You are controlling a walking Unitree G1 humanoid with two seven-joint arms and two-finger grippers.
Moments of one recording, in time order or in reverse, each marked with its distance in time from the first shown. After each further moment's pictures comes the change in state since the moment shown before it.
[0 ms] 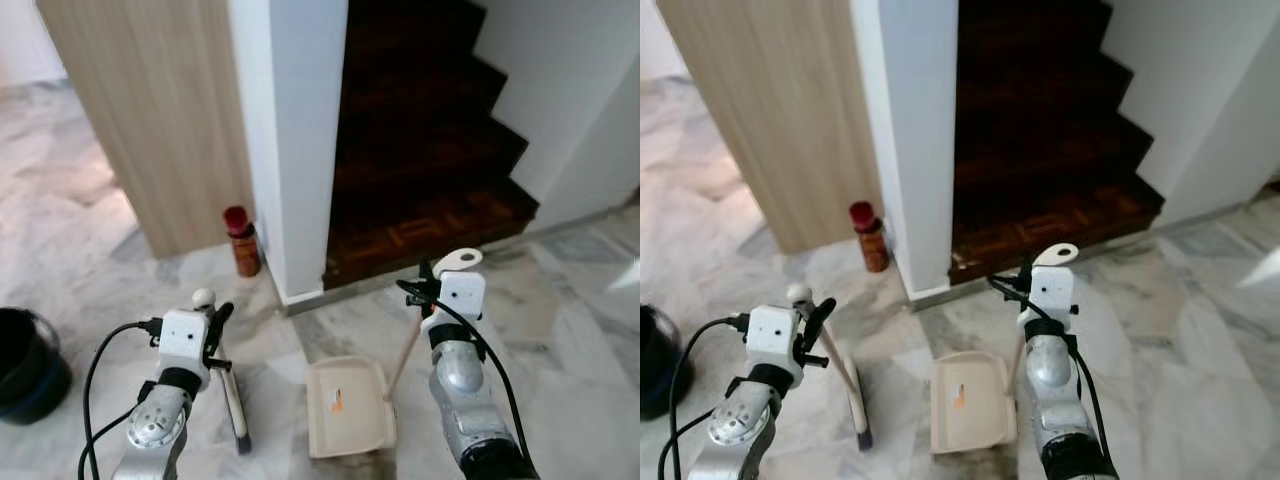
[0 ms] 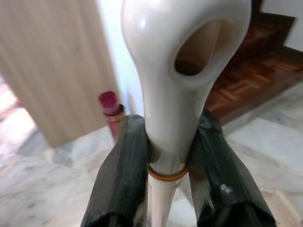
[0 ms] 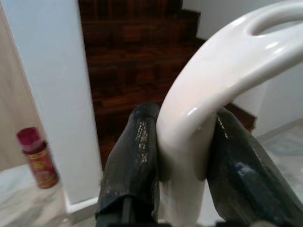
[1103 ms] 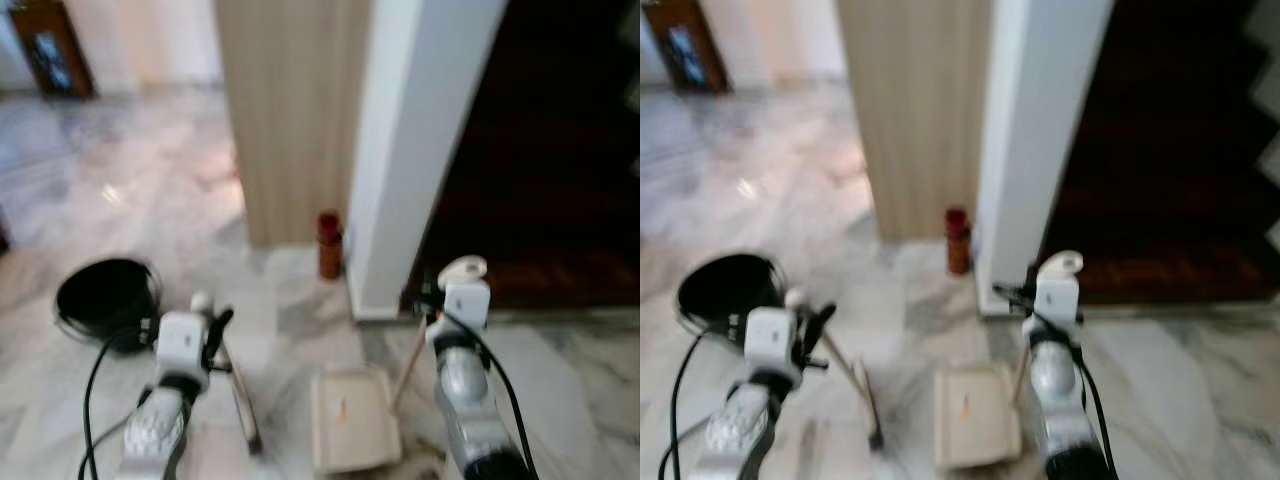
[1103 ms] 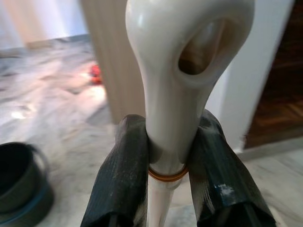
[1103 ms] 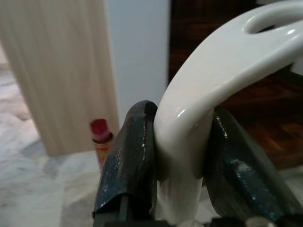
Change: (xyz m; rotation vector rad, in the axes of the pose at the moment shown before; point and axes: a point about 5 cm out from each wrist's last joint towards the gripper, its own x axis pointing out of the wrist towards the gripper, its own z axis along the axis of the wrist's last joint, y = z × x) left arm -0.001 0.001 0.003 -0.042 -0.012 0.002; right arm -0.008 -0.006 -0.010 0.023 0.038 -0.029
